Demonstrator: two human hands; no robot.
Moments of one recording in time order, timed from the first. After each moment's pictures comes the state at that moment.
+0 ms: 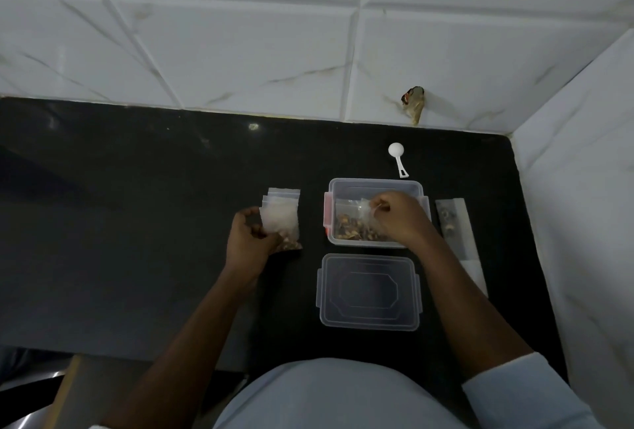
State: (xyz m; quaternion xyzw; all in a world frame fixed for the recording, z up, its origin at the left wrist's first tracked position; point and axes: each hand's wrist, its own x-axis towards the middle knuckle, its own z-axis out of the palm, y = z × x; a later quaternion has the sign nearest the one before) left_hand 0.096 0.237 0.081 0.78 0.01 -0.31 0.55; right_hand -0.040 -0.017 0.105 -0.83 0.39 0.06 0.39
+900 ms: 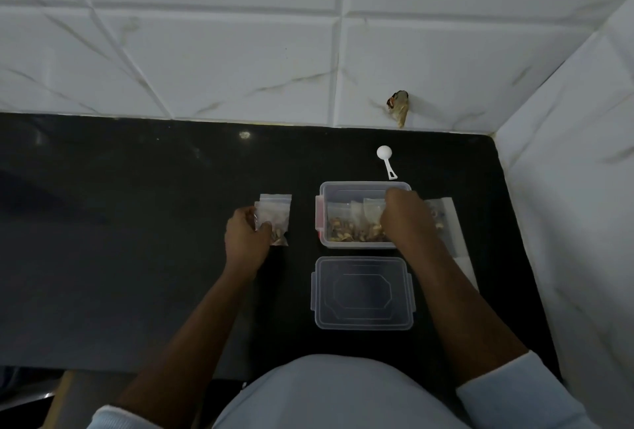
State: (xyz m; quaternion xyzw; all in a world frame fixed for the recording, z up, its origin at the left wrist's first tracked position) left_hand 0.111 0.216 0.066 0.86 -0.04 -0.23 0.45; right_hand -0.030 -0.025 0.120 -0.83 0.50 0.20 0.16
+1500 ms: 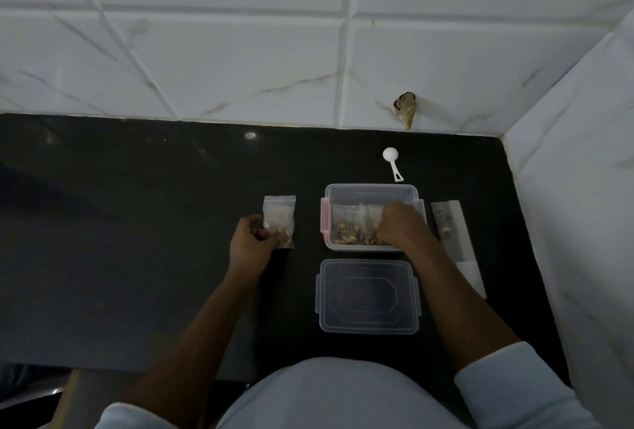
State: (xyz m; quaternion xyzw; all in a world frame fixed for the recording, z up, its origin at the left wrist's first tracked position) left_hand 0.108 0.225 0.058 0.84 -0.01 -0.28 0.46; right_hand -0.040 -0.023 0.093 -0.85 0.43 0.18 0.24
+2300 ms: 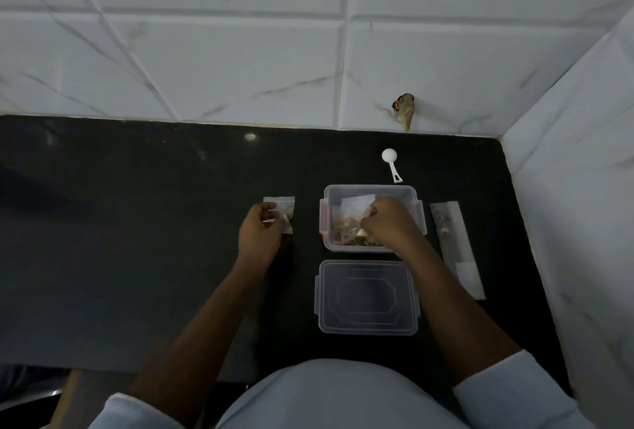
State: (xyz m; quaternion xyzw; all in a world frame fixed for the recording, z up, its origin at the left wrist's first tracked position) left_hand 0.107 0.198 0.081 0.83 -0.05 -0.27 0.49; right_hand -0.030 -0.006 0.110 -0.79 0.45 0.11 0.40
